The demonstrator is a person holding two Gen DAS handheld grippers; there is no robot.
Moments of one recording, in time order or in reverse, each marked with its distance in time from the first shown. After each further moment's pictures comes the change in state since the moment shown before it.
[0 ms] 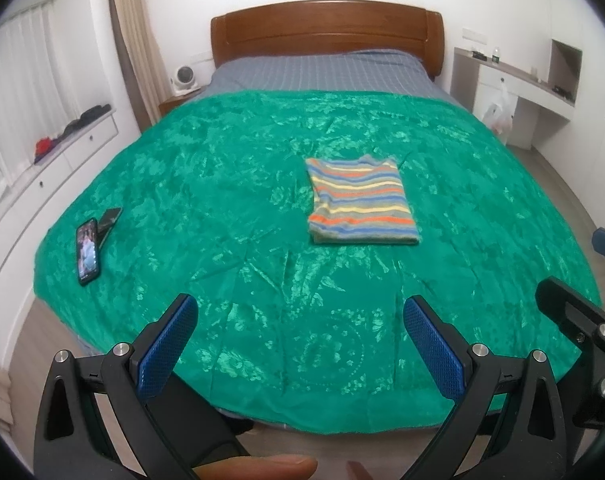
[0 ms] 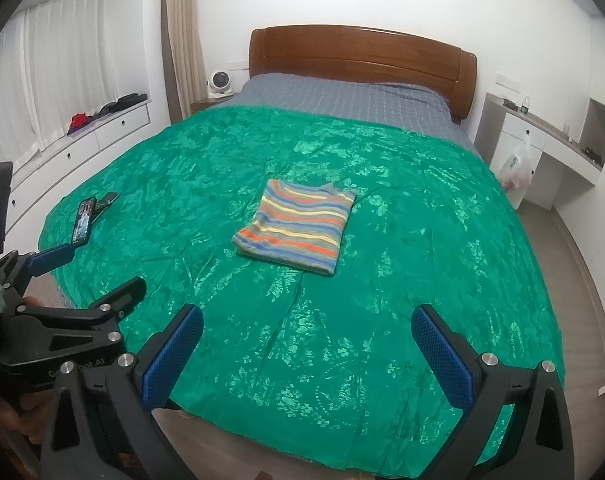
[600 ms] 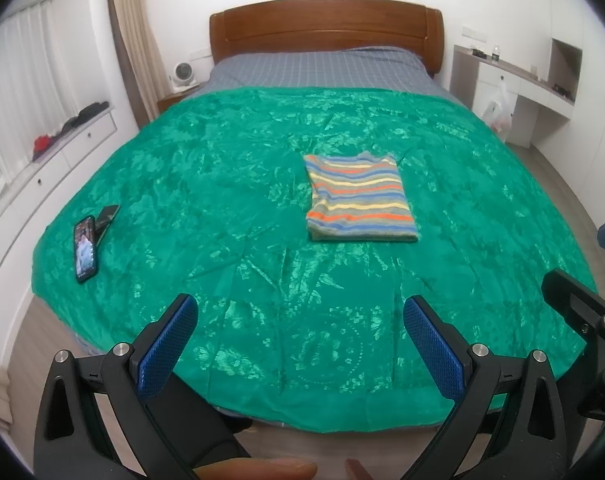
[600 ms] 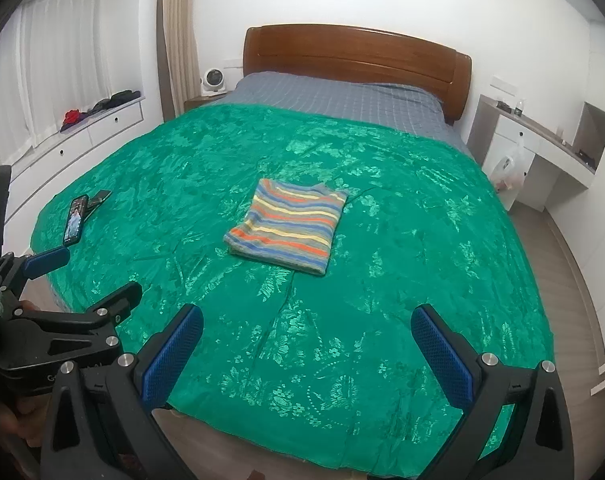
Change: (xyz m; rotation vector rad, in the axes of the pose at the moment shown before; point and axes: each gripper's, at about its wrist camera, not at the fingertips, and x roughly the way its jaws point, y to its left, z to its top) left arm 0.003 0.000 0.001 -0.001 0.009 -0.004; right arm 0.000 -0.004 0.002 0.006 0.004 -0.040
